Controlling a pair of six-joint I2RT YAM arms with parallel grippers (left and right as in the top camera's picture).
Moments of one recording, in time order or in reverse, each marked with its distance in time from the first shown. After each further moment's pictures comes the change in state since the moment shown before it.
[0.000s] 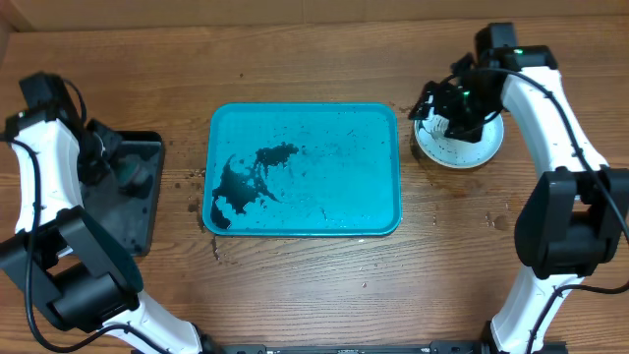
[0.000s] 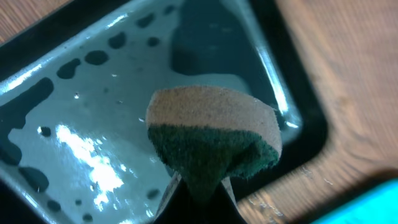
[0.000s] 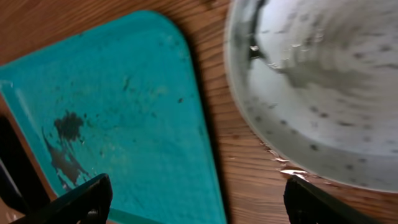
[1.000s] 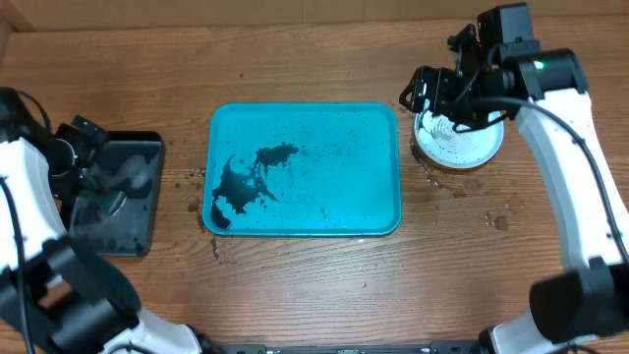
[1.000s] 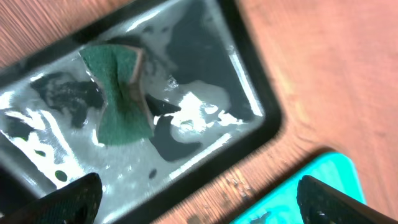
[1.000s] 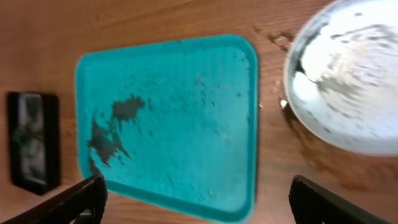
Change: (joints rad) left arm 0.106 -0.147 0.031 -0.061 0.190 0.061; right arm 0.117 -0.348 -0.003 -0.051 0.110 0.000
